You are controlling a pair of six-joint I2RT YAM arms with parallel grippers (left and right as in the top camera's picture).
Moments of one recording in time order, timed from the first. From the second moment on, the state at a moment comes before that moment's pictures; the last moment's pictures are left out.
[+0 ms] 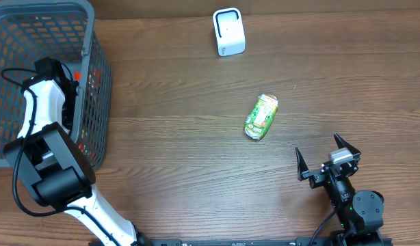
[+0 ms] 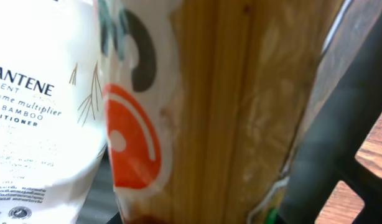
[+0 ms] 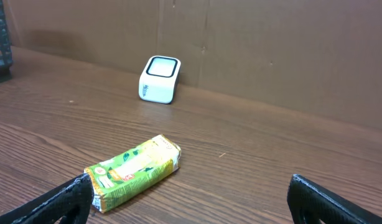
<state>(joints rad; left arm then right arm) 0.45 2.07 1.59 -1.00 -0.05 0.20 0.16 0.08 0.02 -0.02 -0.13 -0.13</state>
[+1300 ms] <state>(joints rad) 0.21 2.08 2.91 -1.59 0.62 -0.43 0.16 0.08 0.02 -0.02 -0.13 -0.13</state>
